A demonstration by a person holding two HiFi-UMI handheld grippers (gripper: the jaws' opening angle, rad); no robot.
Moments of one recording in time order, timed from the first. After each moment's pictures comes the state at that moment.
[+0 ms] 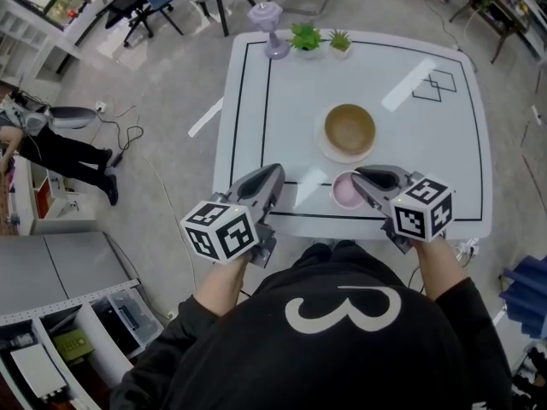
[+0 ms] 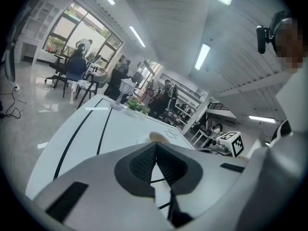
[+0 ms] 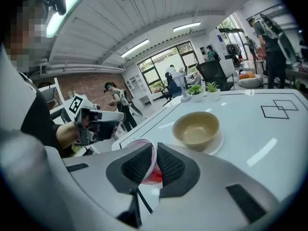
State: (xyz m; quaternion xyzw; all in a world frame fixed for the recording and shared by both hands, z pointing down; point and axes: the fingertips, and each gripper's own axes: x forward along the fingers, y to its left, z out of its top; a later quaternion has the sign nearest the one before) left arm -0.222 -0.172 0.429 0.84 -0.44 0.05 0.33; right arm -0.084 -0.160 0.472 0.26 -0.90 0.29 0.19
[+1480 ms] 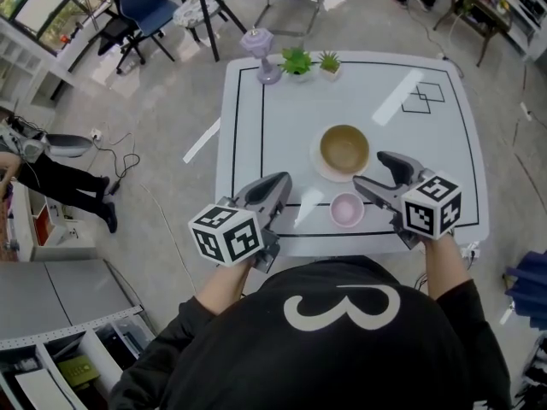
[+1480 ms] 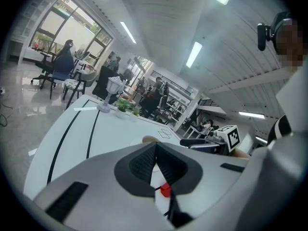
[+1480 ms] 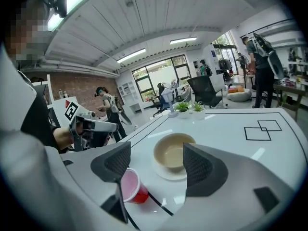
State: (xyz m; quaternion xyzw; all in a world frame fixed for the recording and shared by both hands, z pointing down) left arm -0.204 -0.196 0.420 0.87 -0.38 0.06 0.32; right arm -0.056 -0.202 0.441 0.33 -0.89 0.24 0.17
